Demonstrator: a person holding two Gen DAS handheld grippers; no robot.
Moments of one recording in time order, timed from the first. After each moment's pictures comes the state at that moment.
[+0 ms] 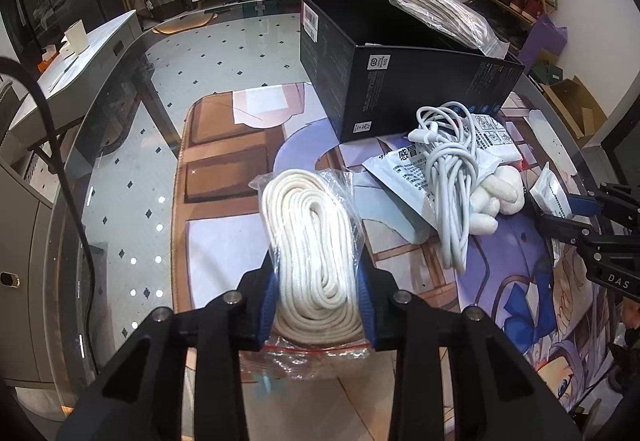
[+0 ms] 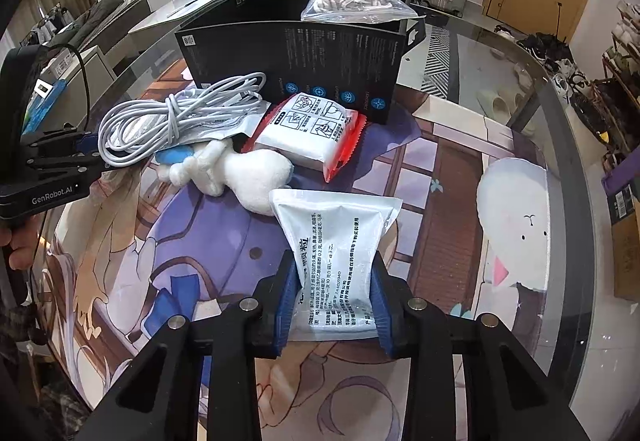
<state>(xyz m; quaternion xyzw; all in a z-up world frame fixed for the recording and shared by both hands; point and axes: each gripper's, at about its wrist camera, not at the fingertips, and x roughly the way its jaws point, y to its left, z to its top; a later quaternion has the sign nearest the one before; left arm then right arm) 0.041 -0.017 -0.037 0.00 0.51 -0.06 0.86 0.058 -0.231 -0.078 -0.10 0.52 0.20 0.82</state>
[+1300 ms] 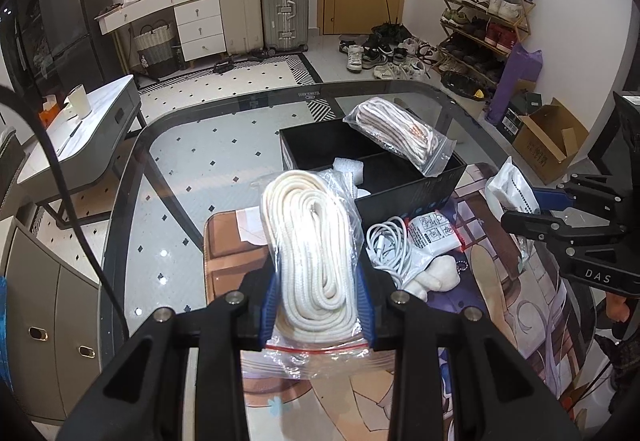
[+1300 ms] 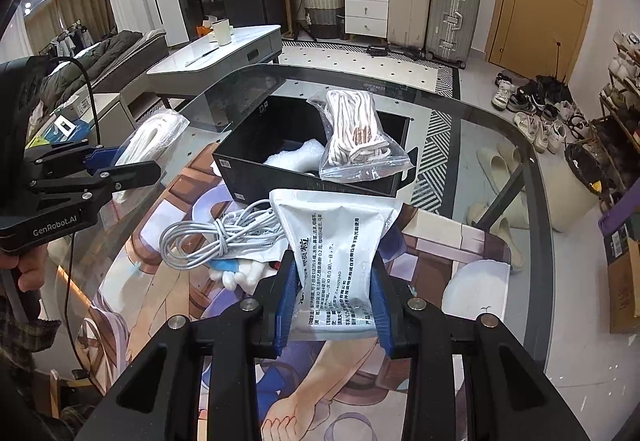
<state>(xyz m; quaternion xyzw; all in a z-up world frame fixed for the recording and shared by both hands) 0.048 -0.032 0.060 0.02 0.43 -0.08 0.90 0.076 -0.216 0.016 -0.09 0.44 0.23 0.86</state>
